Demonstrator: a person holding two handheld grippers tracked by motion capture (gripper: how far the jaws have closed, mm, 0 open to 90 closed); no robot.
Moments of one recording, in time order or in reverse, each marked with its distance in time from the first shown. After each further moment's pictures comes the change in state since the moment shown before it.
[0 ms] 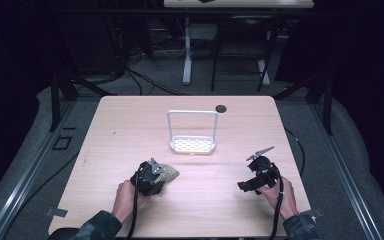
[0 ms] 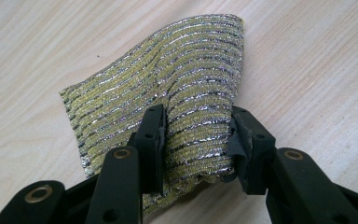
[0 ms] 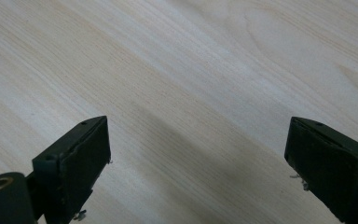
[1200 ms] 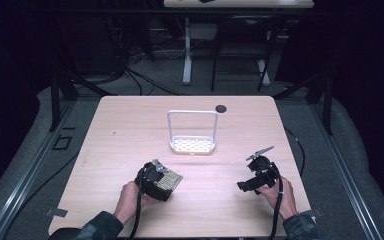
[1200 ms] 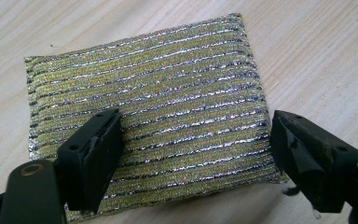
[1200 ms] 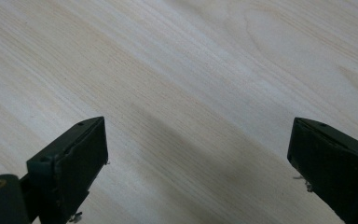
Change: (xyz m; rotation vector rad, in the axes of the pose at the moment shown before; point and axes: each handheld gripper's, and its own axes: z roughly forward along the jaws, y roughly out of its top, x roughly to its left) left arm -0.006 0.006 0.006 0.060 -0.104 -0.042; right arm 0.001 0.001 0.001 0.001 0.001 0.009
